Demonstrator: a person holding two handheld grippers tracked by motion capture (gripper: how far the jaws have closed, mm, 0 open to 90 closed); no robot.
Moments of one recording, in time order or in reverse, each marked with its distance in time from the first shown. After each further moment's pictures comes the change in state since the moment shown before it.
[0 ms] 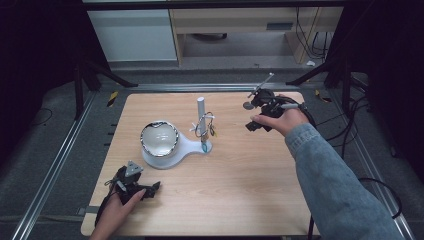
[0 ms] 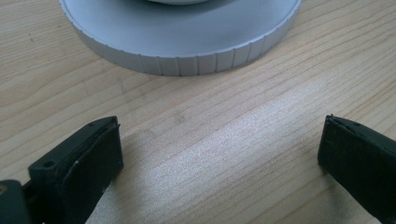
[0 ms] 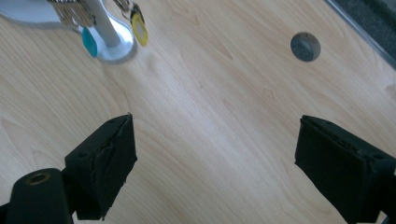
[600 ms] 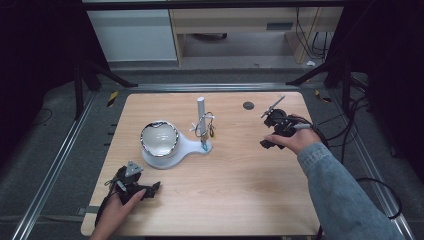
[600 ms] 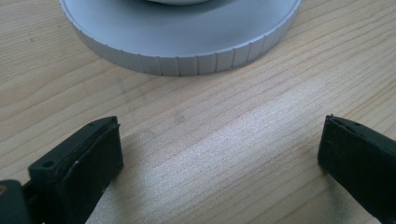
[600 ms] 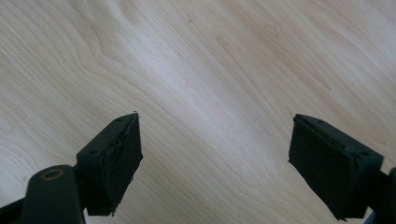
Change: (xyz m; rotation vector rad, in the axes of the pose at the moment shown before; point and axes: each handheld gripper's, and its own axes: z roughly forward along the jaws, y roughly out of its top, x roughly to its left) left arm 0.000 0.000 0.000 0.002 0.000 0.000; right arm -0.003 -0.061 0.025 0.072 -0.034 0.016
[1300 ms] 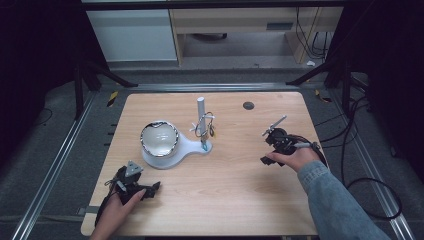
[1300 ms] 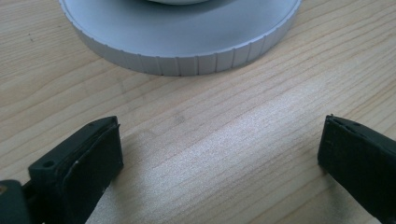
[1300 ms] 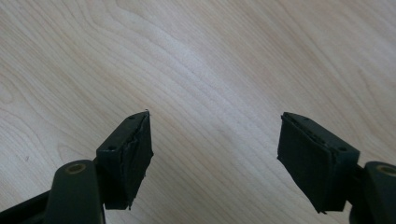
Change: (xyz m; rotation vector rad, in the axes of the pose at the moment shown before) left arm 0.000 0.000 0.000 0.000 0.000 0.000; right arm 0.017 -0.042 0.039 0.016 0.084 0.038
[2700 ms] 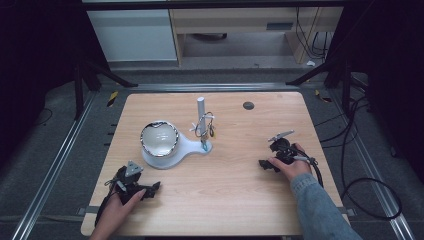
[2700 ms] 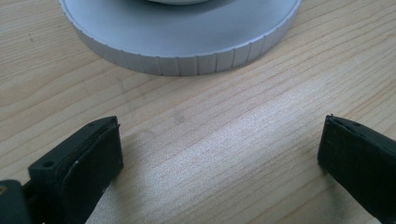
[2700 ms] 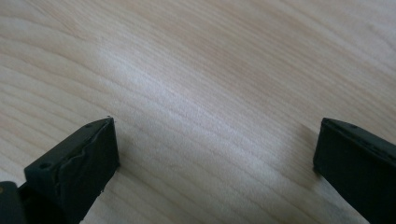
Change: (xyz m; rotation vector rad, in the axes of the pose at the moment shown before) left arm 0.000 0.000 0.000 0.000 0.000 0.000; right arm -0.022 -0.040 0.072 -0.198 -0.063 0.201
